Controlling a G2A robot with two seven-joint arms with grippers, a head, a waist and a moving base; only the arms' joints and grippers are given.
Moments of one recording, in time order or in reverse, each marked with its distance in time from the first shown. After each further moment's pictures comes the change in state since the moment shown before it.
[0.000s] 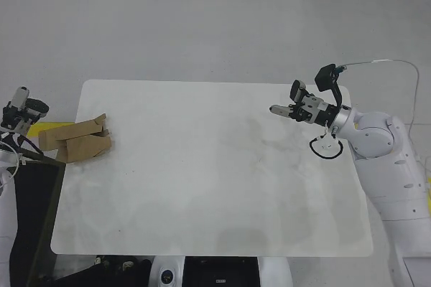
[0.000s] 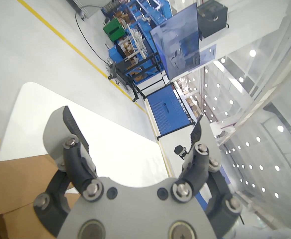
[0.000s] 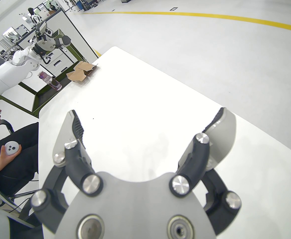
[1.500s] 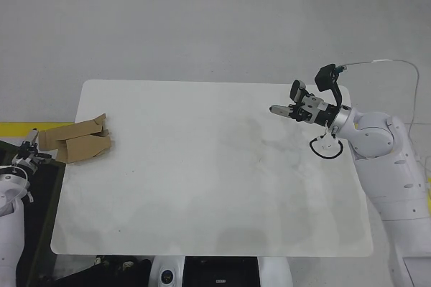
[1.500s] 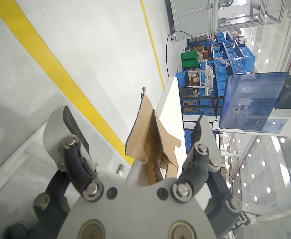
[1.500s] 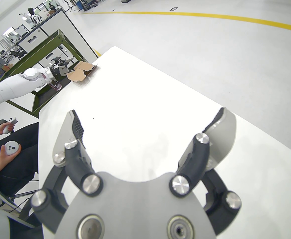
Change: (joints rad) left arm -0.045 -0.010 0.041 0.379 0.138 0.224 0.077; right arm 0.000 0.000 0.000 0.000 0.000 0.000 0.000
